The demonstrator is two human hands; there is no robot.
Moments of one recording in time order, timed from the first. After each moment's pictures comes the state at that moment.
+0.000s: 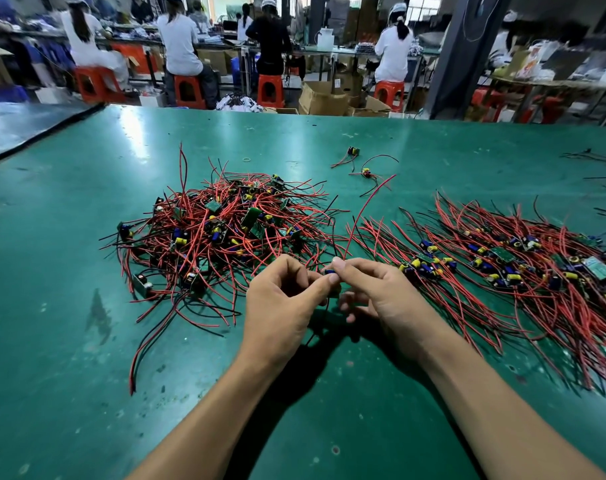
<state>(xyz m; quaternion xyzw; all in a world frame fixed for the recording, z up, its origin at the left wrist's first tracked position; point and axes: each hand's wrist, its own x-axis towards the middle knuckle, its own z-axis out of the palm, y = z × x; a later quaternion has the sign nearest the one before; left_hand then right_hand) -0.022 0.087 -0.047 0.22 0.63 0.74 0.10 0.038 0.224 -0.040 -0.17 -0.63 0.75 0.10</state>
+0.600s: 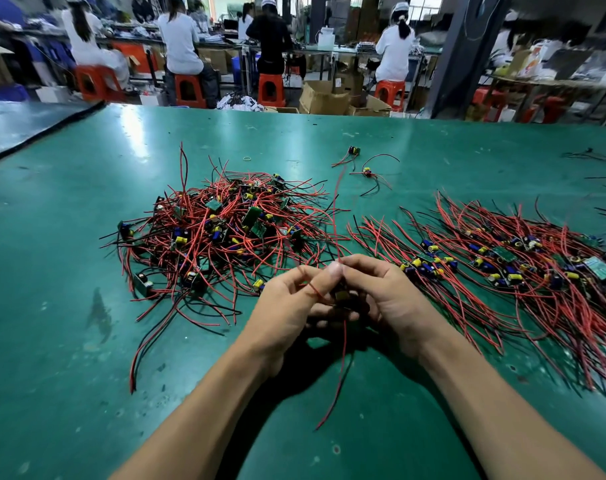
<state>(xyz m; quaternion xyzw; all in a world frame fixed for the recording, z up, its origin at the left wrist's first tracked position) -0.025 0.089 -0.045 0.16 0.52 0.75 0.36 0.040 0.220 -0.037 -0.12 -0.57 0.81 0.07</state>
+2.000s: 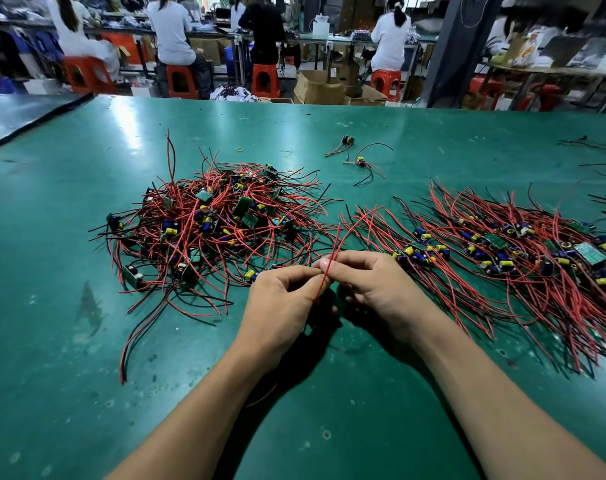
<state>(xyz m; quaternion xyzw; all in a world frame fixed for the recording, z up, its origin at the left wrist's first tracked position) -0.018 0.091 -0.052 0.20 0.65 0.70 0.21 0.040 0.232 -0.053 -0.15 -0.67 0.73 0.08</state>
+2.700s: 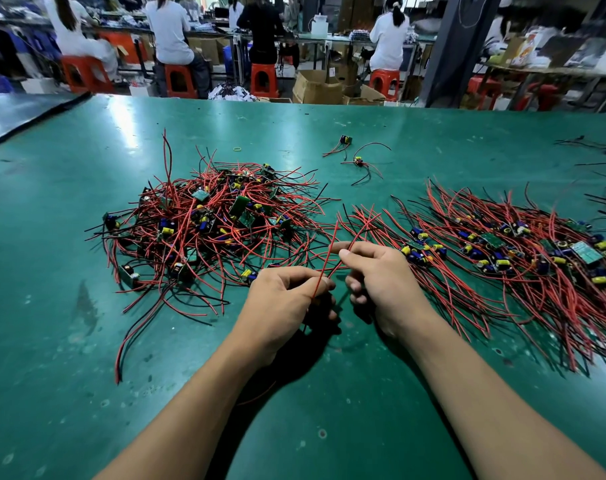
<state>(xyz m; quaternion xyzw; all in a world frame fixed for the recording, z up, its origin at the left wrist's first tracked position) -0.019 0.092 -0.046 0.18 0.64 0.69 0.27 0.029 0.233 -0.052 -0.24 -0.62 0.72 0.18</state>
